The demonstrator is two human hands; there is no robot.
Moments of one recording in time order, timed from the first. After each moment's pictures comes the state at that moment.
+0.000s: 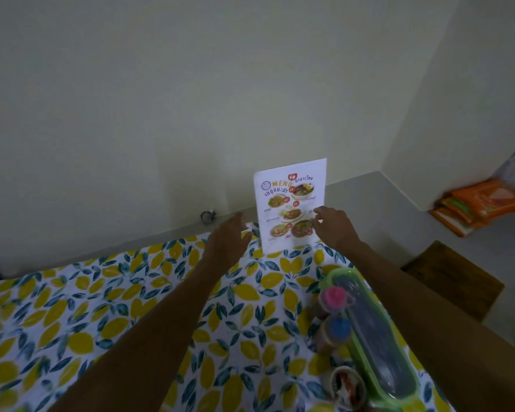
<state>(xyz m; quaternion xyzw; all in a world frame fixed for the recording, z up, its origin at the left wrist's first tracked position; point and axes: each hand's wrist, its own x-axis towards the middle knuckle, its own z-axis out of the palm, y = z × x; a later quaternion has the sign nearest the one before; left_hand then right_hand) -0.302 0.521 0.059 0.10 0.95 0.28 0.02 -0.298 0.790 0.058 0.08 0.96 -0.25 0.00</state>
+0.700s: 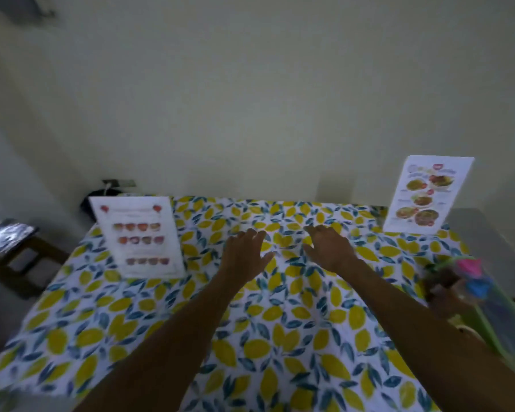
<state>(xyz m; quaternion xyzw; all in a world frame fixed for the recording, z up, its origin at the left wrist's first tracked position) -0.037 0.179 0.050 0.04 0.99 0.09 -0.05 -0.101 0.400 0.071 -0.18 0.98 -0.07 0.10</state>
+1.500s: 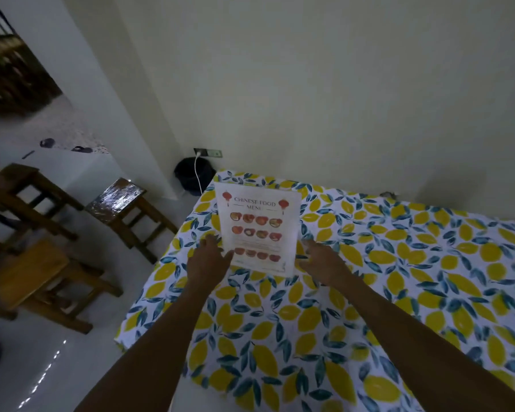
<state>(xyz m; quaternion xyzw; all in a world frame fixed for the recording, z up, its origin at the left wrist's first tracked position) 0.032 -0.161 0.004 -0.34 0.92 0.20 0.01 -0.101 0.086 -0.026 -0.23 0.91 -0.26 0.24</state>
